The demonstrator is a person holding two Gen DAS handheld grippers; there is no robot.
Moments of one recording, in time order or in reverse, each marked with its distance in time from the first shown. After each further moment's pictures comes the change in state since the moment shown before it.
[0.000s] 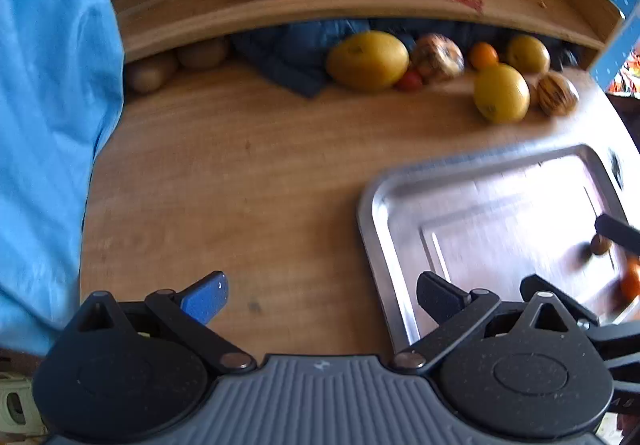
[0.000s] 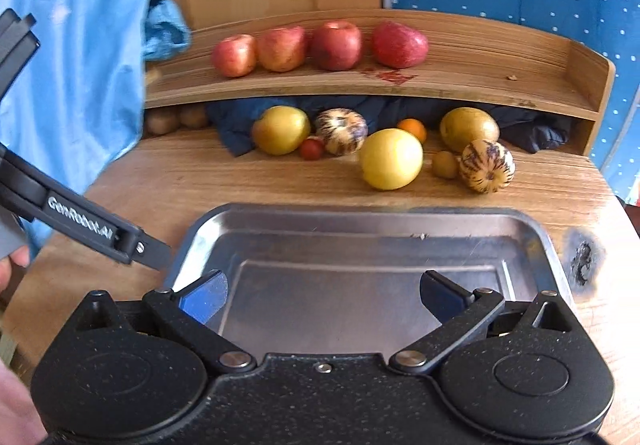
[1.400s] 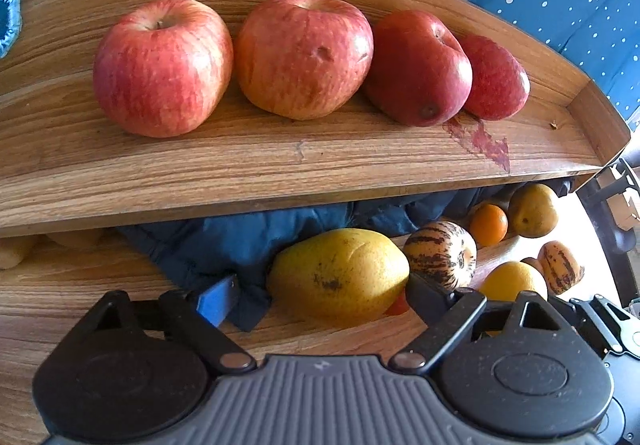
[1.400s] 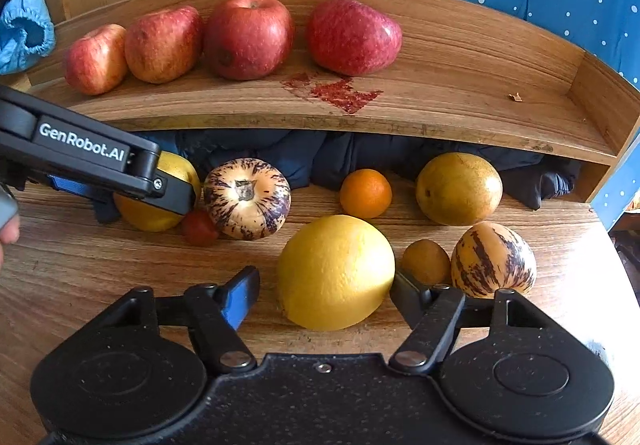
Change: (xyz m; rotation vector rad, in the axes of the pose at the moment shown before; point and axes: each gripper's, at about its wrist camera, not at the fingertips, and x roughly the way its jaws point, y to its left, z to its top) left arm 0.089 0.010 0.144 -0.022 -0.134 -0.267; right arm 0.128 -0.024 0.085 0.019 0.069 -0.221
